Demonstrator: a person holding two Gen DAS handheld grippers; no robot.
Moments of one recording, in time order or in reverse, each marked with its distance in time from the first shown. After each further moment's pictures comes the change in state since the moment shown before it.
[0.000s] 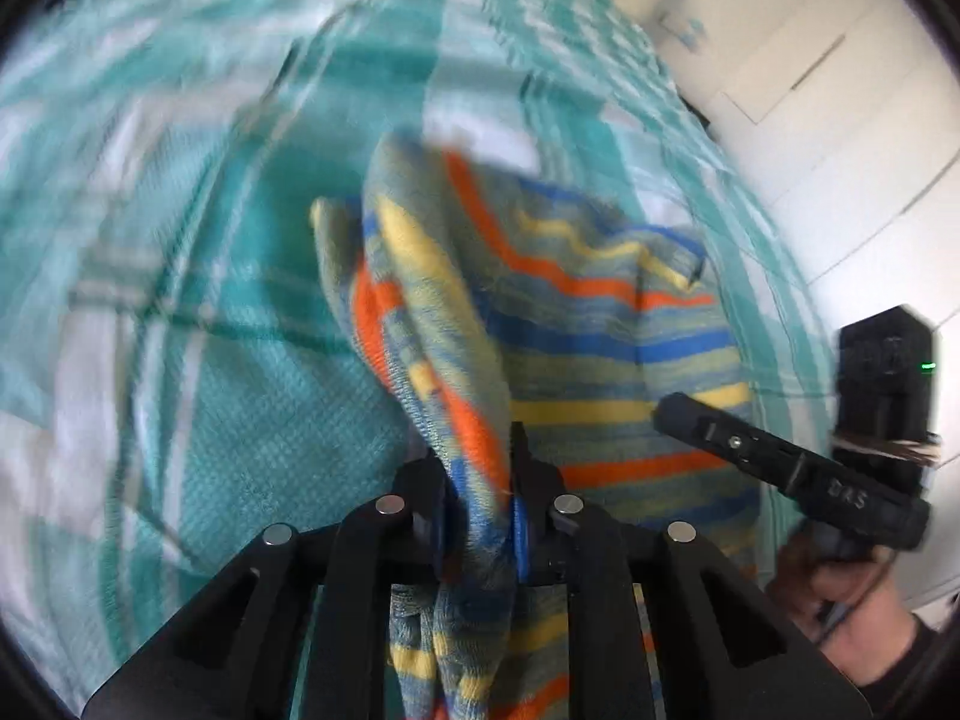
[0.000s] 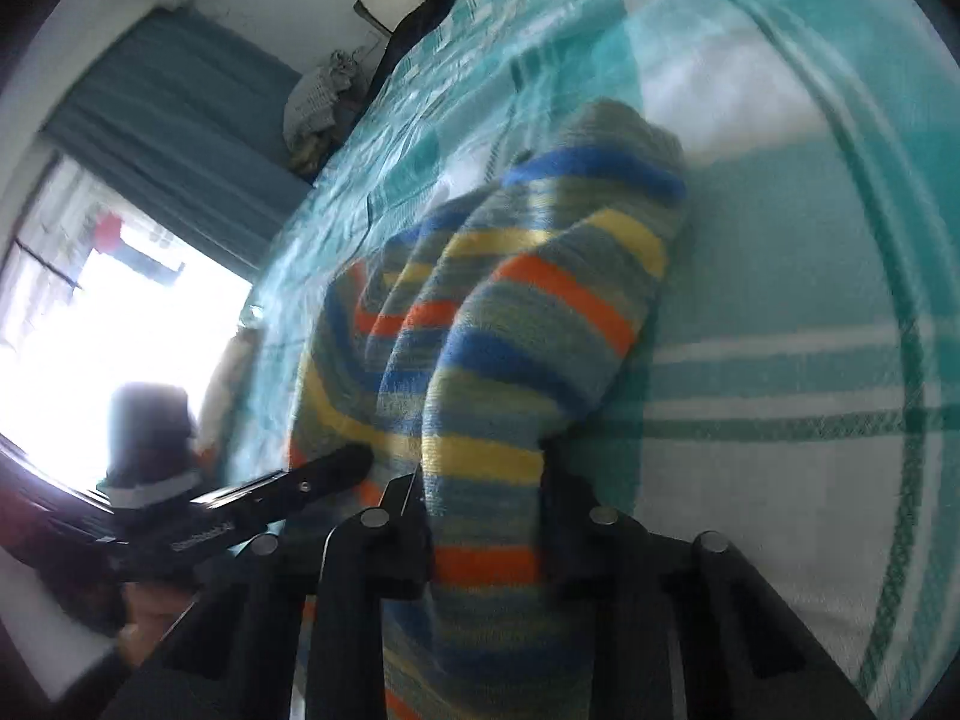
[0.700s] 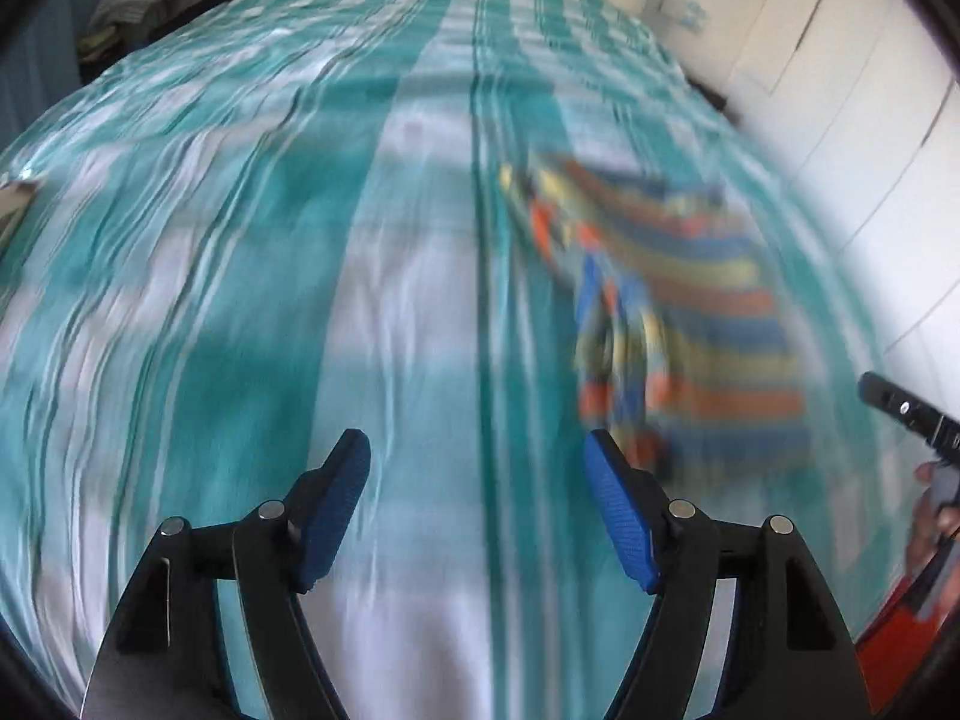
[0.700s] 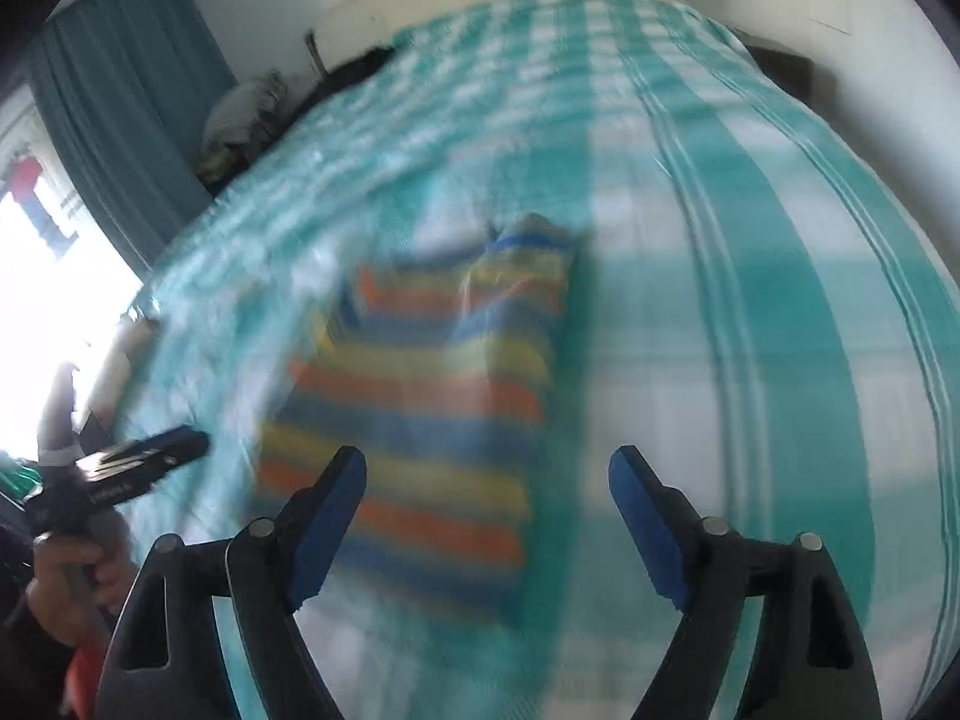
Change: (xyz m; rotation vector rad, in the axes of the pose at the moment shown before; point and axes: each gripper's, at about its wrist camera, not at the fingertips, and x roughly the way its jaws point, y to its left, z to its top) left arm -0.055 -0.070 -0.105 0.082 -0.046 0.214; right arm -0.191 -0.040 -0.060 -0.084 -0.102 -0.382
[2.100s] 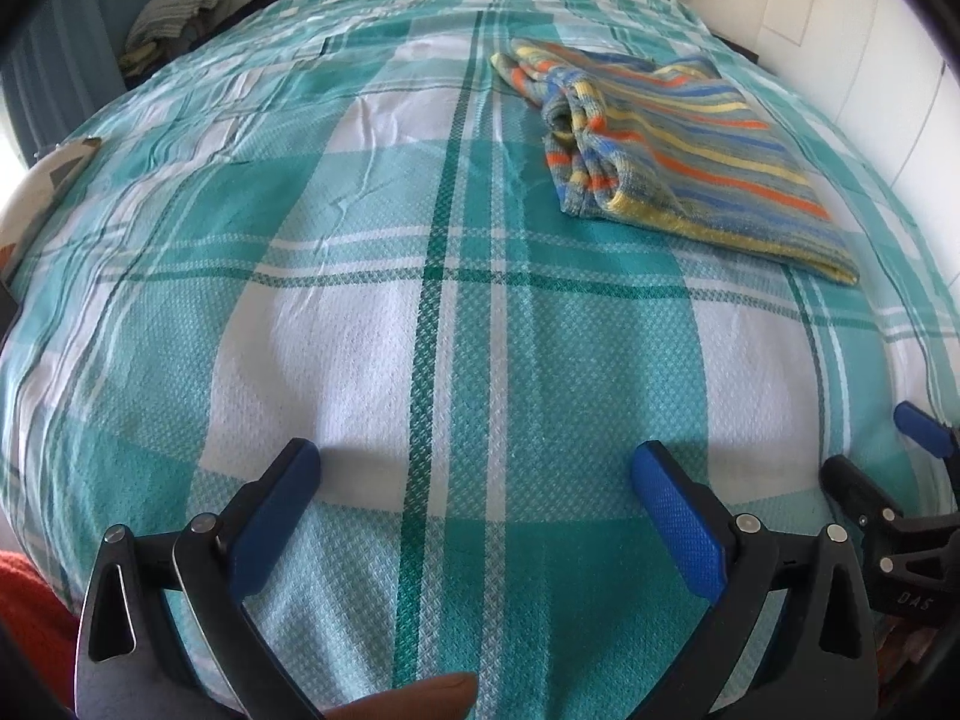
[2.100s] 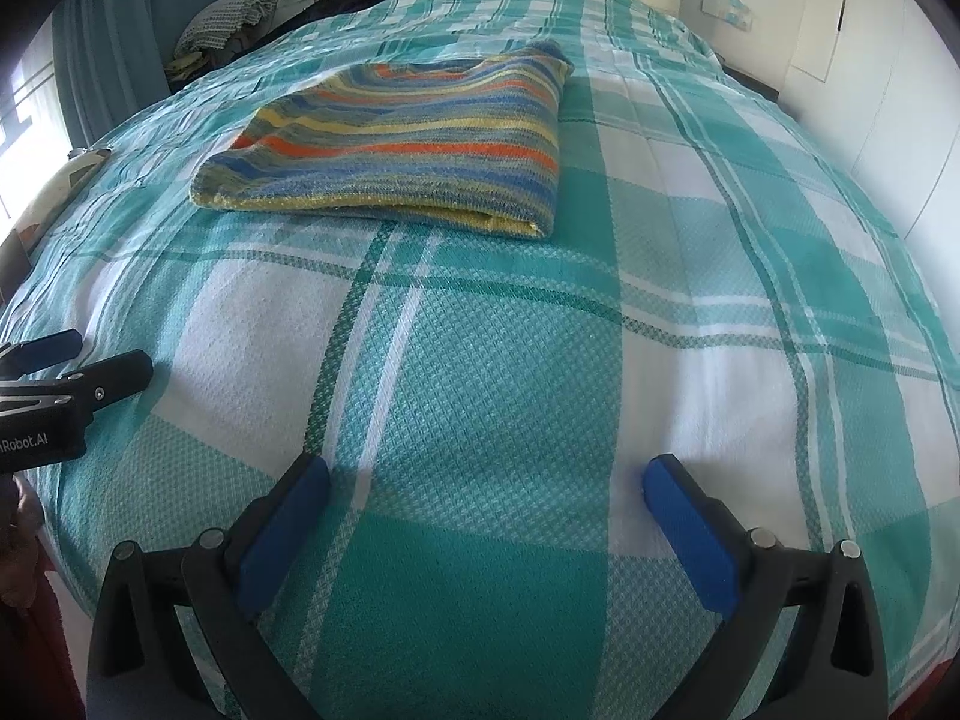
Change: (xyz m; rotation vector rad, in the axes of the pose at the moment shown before) left arm 0.007 -0.042 -0.091 0.013 0.005 0.168; right arm 0.023 0.050 -0.152 -0.158 0.029 -0.249
